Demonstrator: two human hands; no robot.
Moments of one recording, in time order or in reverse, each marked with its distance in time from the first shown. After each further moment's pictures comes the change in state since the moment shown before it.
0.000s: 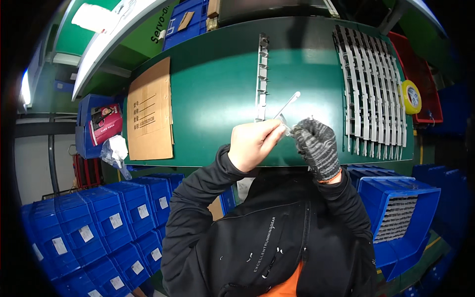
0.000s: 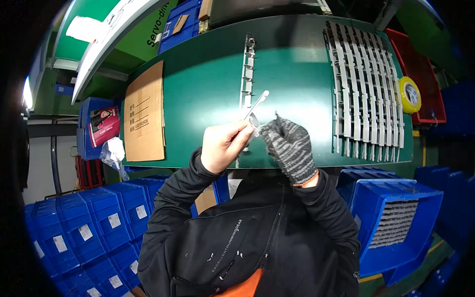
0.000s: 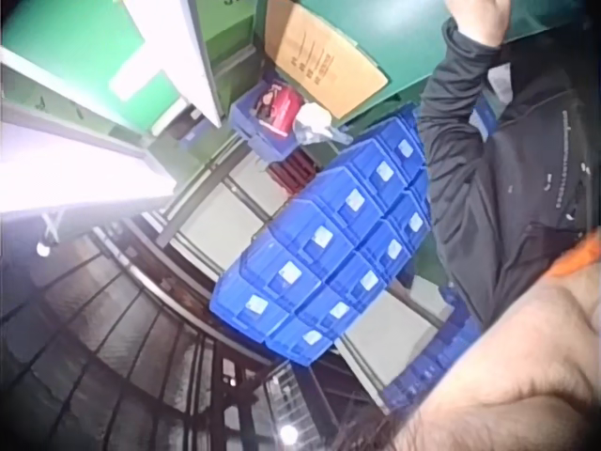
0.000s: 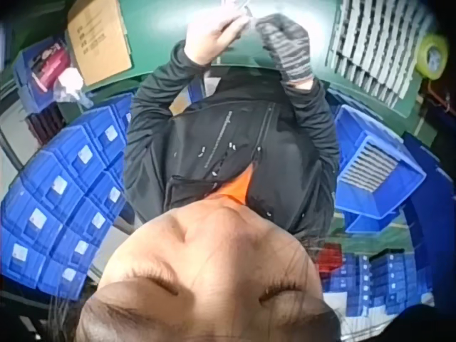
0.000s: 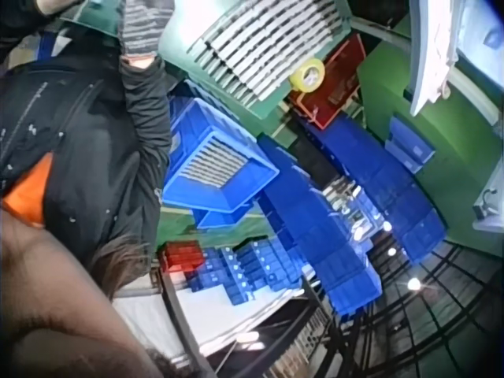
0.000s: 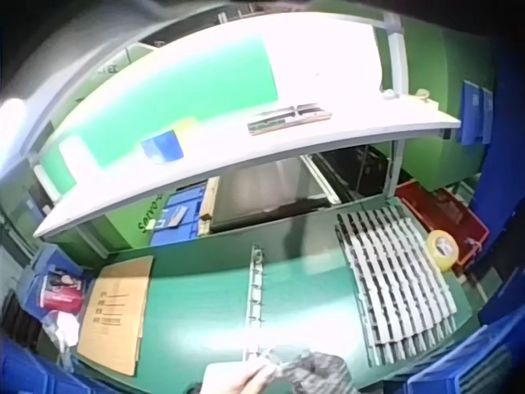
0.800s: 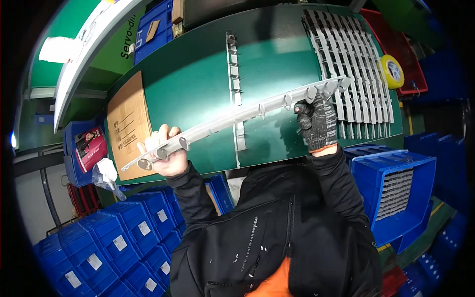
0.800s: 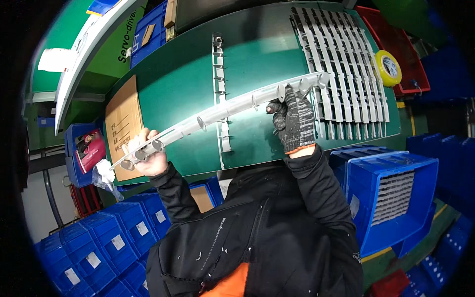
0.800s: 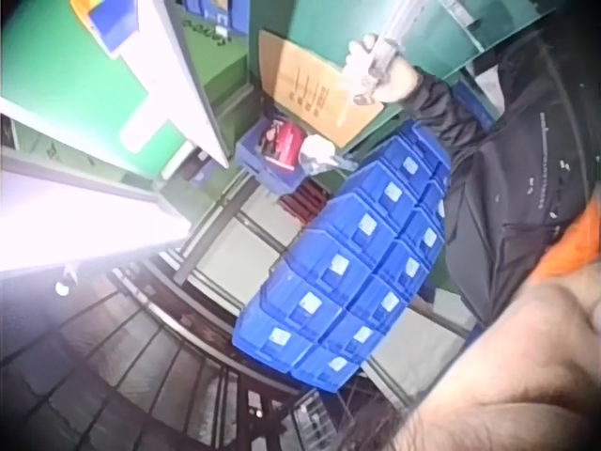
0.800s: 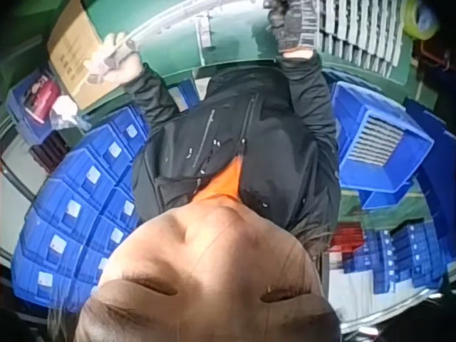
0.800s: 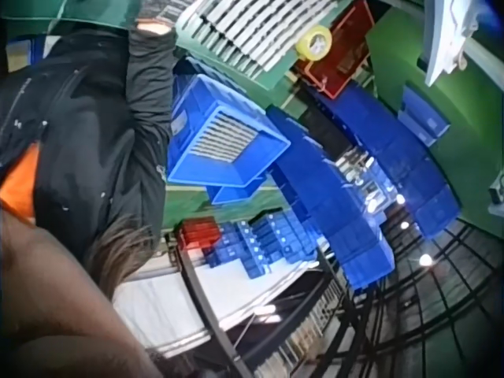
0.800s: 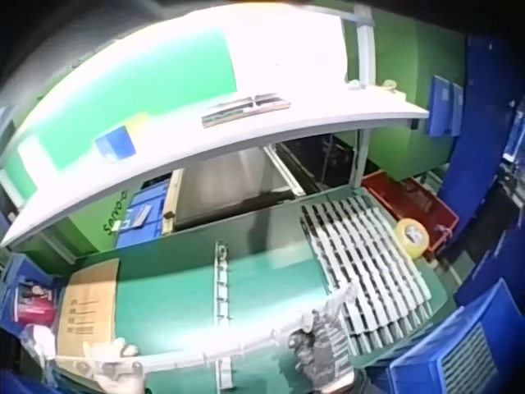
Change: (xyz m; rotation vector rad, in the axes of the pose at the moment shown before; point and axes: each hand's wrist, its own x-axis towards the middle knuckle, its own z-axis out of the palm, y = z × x) left_hand -0.028 -0.086 -0.055 -1.851 0.535 0.253; right_hand 0.038 0.016 -0.035 0.631 0.429 0.155
